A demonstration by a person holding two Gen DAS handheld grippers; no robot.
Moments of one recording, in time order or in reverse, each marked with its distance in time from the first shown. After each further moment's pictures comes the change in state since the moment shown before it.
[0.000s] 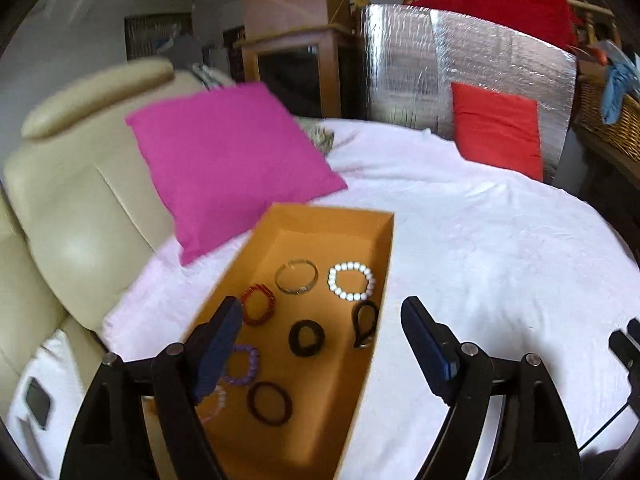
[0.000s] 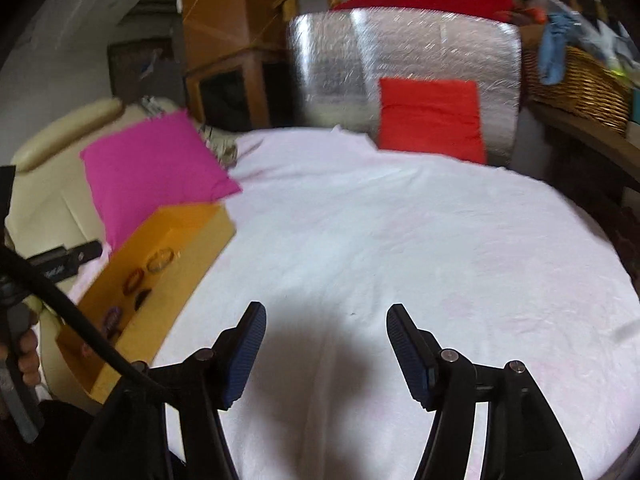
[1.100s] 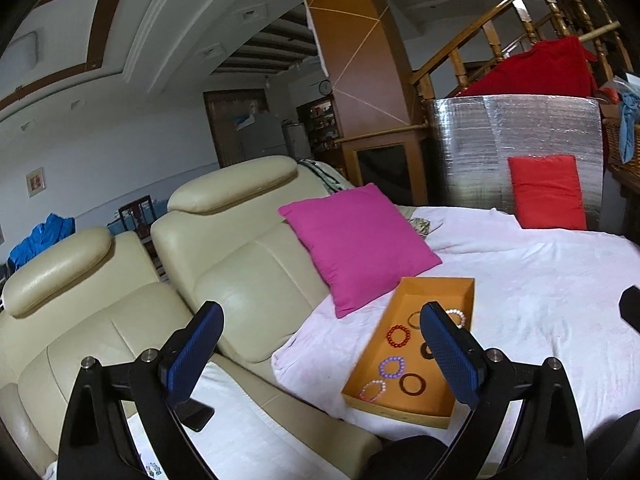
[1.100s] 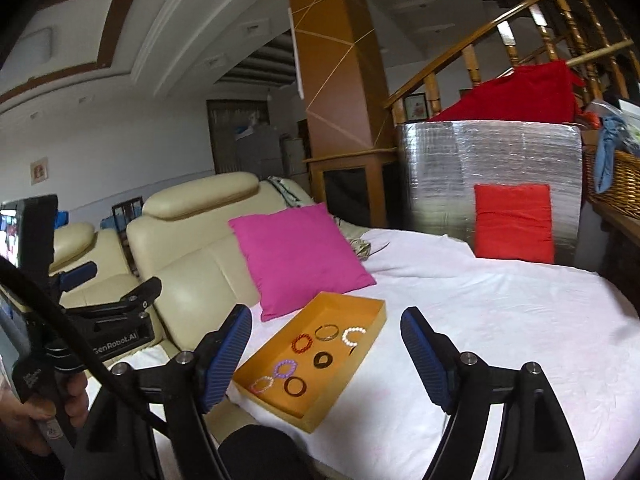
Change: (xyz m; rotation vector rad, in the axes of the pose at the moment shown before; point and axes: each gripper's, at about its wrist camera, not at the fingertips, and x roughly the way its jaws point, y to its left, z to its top) left arm -0.230 0.098 -0.023 -0.010 -0.254 0.296; right arm -0.218 0.153 0.024 -0.127 -0.261 0.307
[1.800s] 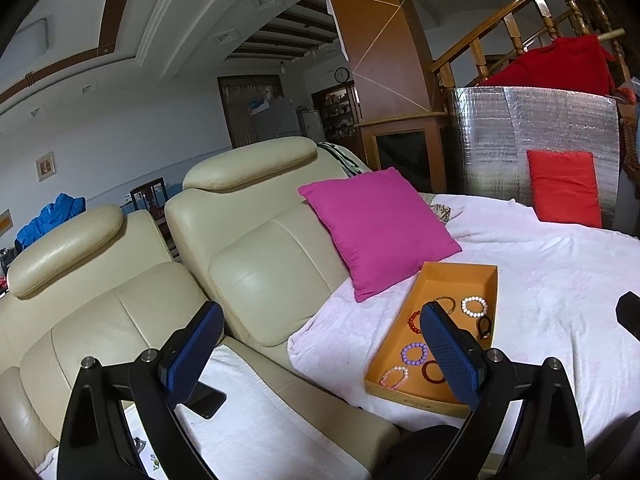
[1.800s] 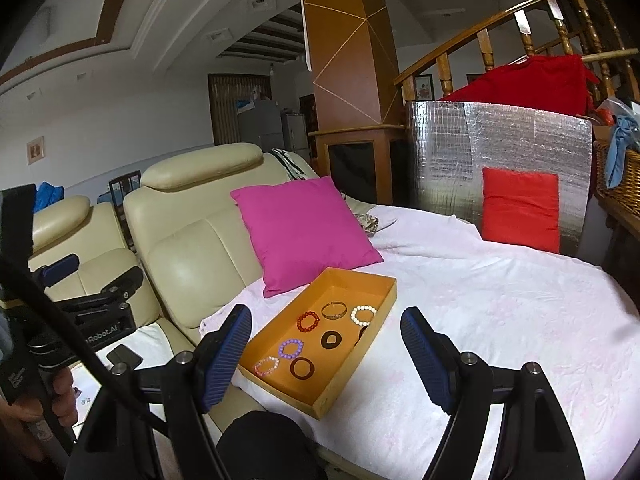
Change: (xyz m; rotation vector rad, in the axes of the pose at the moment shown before) left arm 0.019 0.023 -0.020 -0.024 0.045 0.042; right arm 0.030 0.023 -0.014 -0.021 0.085 -0.011
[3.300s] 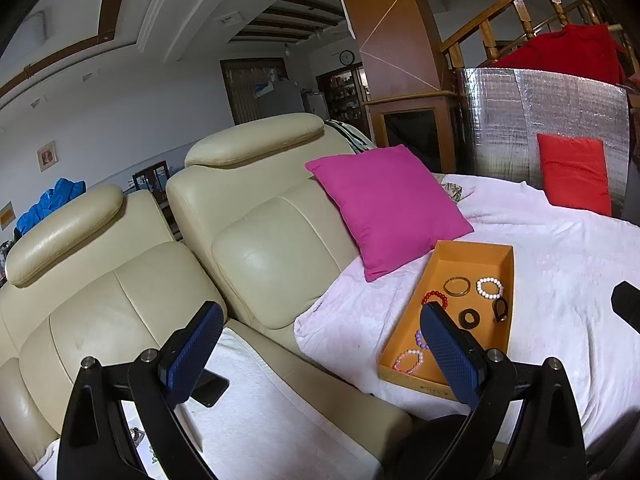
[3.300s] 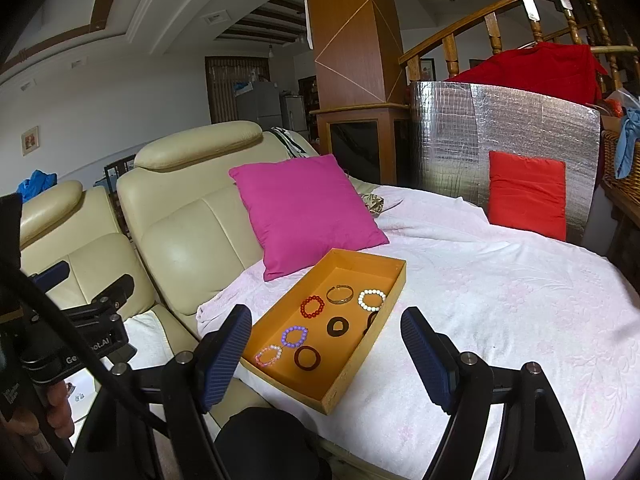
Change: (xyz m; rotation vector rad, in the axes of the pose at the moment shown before) left arm 0.029 0.010 -0.017 -0.002 0.065 0.017; right arm 0.039 0.017 -0.009 -0.003 0.066 -0.009
